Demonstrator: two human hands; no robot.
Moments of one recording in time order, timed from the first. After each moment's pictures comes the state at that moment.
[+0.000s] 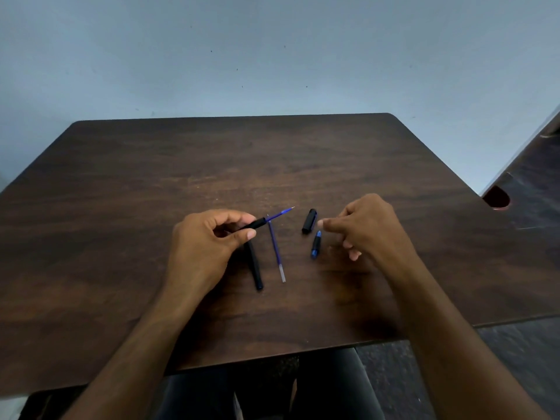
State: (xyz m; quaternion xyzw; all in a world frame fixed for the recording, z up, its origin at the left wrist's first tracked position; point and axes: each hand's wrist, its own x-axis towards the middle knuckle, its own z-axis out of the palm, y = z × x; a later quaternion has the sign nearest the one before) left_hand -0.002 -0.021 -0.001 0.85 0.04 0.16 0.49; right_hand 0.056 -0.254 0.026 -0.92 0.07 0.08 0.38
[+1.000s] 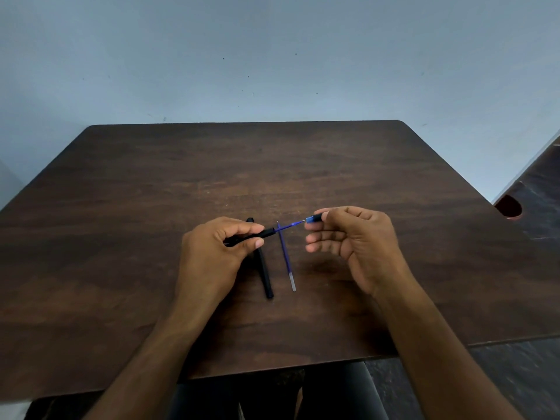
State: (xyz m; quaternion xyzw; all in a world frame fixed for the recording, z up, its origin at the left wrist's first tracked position) left_hand -0.003 -0.017 -0.010 0.87 0.02 0.21 0.45; right_hand 0.037 -0.233 0.005 -0.59 0.00 0.07 0.80
